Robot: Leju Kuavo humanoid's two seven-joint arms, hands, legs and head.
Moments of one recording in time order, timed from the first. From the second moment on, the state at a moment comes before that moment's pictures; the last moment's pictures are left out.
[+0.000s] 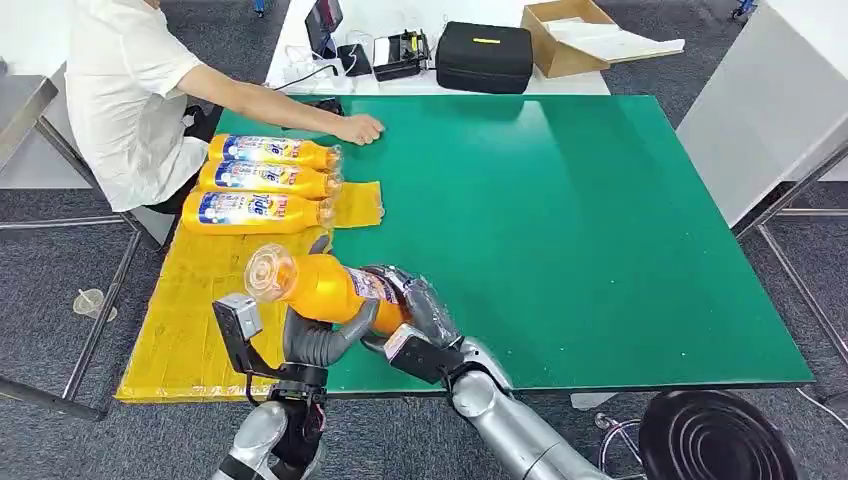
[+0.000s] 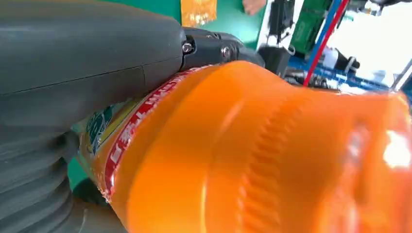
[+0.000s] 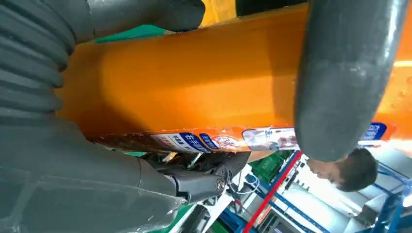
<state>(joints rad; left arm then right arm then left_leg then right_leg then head) -0.17 -0.20 -0.54 -1.32 0.43 0.15 -0.35 -0.33 0.09 0.68 -1.01 0.41 -0.05 -0.63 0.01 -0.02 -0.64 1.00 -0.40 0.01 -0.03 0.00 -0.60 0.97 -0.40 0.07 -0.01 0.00</state>
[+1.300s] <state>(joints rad) -0.17 -0.20 -0.37 -1.37 -0.08 0.69 -0.60 -0.18 0.13 0.58 -0.97 0.45 -0.59 -0.69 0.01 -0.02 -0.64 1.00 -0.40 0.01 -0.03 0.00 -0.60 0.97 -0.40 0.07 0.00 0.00</state>
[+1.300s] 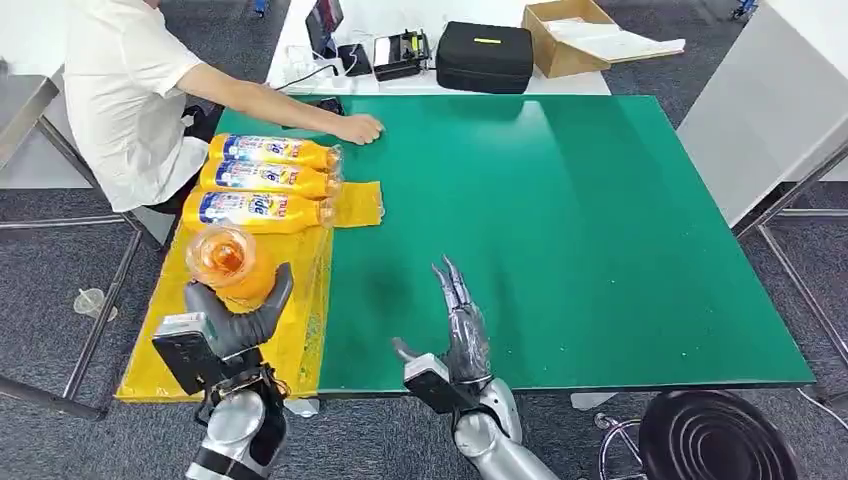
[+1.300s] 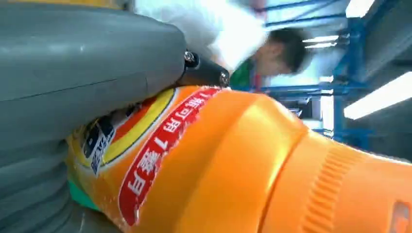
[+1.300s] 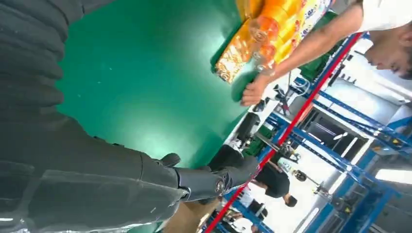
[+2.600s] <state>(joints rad) -0.44 -0.13 -0.34 -0.73 -1.15 0.41 -0.15 -0.22 0.16 0.52 -0.92 0.43 -0.50 -0.70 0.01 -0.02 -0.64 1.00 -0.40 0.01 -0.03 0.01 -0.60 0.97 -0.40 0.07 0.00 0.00</state>
